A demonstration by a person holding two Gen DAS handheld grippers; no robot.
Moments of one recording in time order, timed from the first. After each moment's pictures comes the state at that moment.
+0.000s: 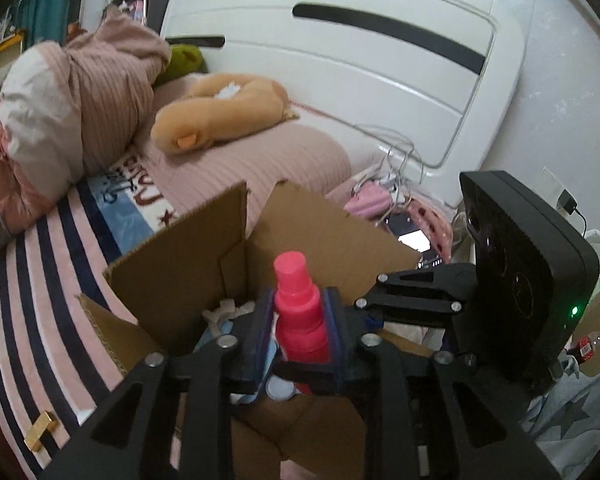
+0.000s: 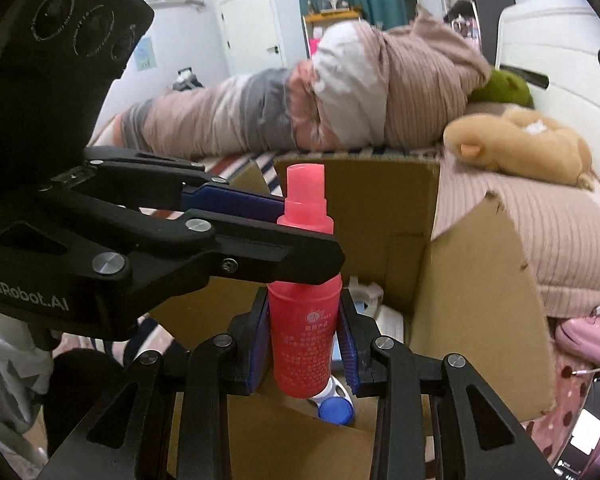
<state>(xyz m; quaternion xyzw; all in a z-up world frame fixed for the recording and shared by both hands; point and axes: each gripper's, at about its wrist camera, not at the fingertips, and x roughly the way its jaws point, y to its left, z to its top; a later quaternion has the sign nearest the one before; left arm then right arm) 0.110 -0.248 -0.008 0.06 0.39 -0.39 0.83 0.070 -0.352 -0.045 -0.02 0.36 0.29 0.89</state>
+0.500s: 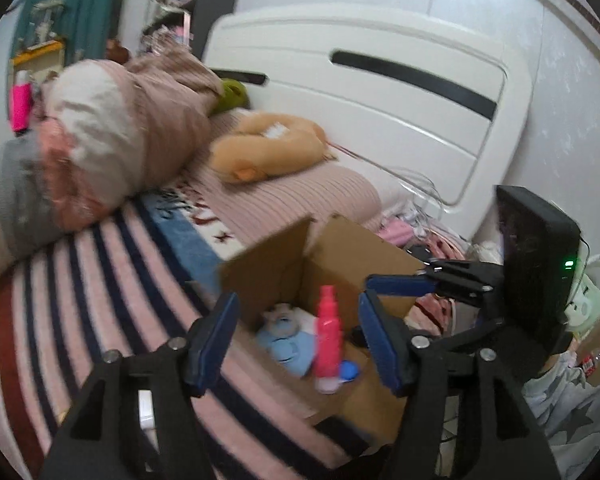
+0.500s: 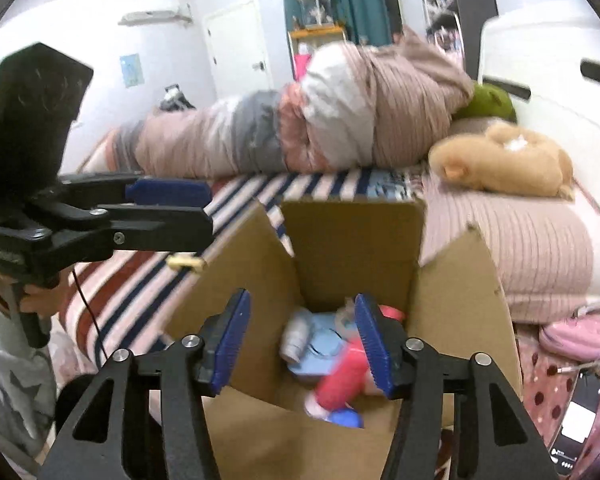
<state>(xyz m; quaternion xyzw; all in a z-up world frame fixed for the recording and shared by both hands) 0.078 -0.153 0.040 0.03 0.32 -0.33 0.88 0.056 -0.342 -0.005 -0.01 0.32 0.26 0.91</state>
